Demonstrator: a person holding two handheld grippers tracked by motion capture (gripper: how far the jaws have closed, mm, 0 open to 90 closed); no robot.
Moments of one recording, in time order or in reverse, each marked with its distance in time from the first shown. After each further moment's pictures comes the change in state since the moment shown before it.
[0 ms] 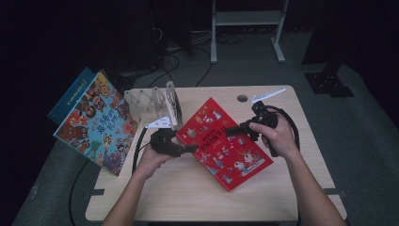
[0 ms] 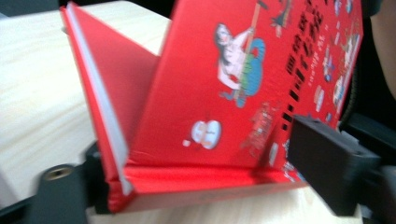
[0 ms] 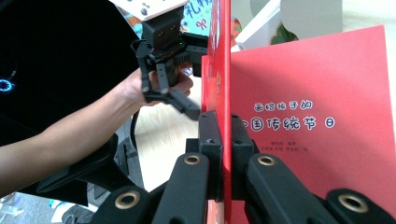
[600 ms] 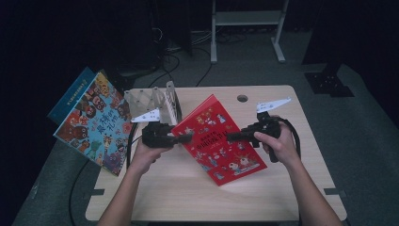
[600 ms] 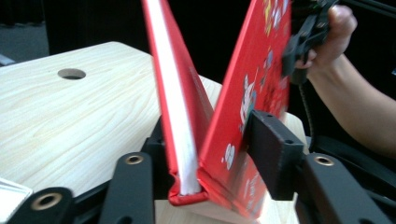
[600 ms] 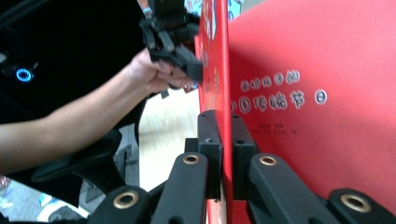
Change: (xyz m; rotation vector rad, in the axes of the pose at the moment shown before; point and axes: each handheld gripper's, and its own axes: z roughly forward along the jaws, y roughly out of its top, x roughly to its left) left arm -0.002 0.023 -0.026 -0.084 -0.086 0.023; right arm -0.007 -0.026 0.002 -0.081 0.069 -0.130
